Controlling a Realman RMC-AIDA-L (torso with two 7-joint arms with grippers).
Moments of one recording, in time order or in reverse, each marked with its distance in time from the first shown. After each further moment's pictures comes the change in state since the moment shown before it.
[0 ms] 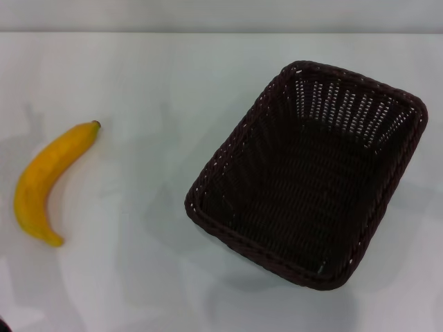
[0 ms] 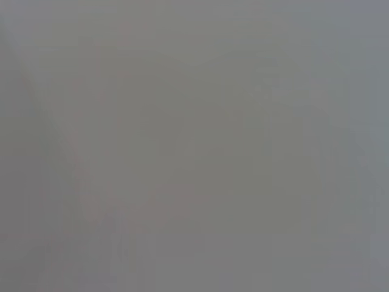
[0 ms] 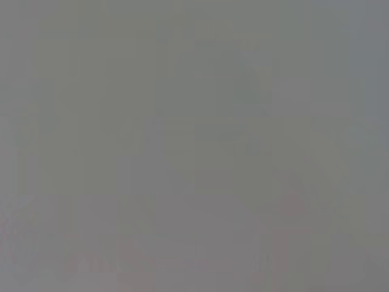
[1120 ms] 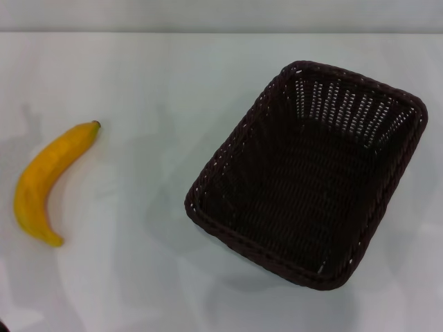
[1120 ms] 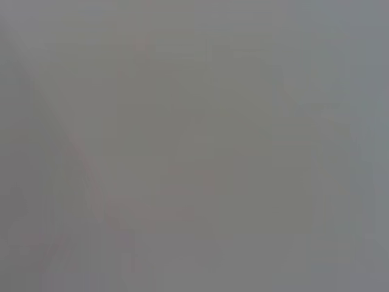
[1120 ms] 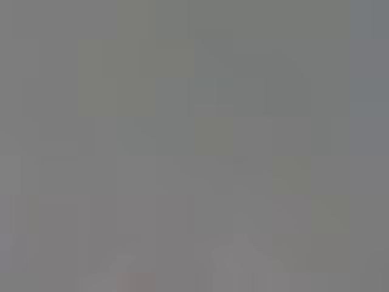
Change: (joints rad) left arm 0.002 0.002 -0.001 -0.006 -0.006 0.000 0.000; right arm -0.009 -0.109 0.111 -0.470 -0.021 -0.867 -0.011
